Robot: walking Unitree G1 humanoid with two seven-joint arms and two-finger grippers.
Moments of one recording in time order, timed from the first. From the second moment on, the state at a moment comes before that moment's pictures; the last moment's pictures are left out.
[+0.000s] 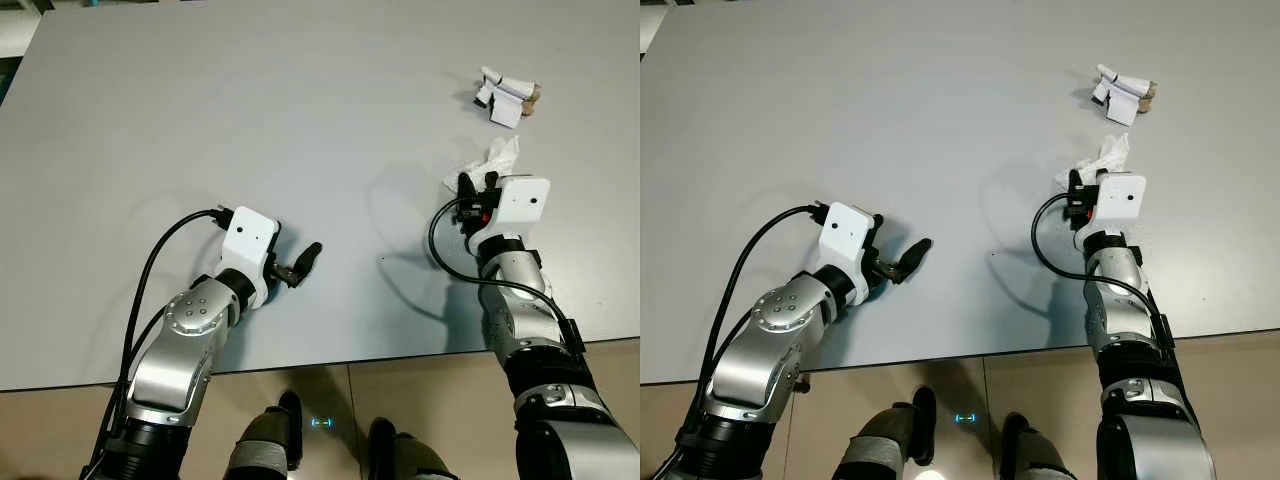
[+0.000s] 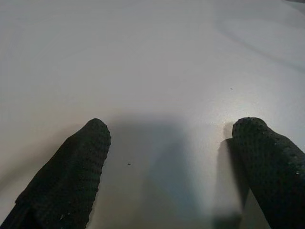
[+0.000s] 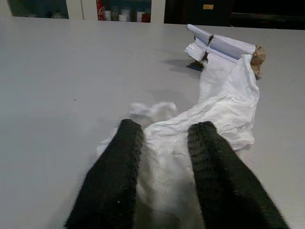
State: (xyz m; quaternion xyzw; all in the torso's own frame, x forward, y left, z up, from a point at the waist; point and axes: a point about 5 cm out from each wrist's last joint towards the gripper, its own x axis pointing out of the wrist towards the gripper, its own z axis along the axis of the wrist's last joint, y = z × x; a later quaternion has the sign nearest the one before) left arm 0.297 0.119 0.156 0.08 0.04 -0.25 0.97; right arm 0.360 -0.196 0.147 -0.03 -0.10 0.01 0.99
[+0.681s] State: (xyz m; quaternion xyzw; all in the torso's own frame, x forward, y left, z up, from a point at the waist) left arm 0.298 0.117 0.156 0.08 0.04 -0.25 0.96; right arm 0.366 -0.198 0.149 -0.02 -0.10 -0.01 1.00
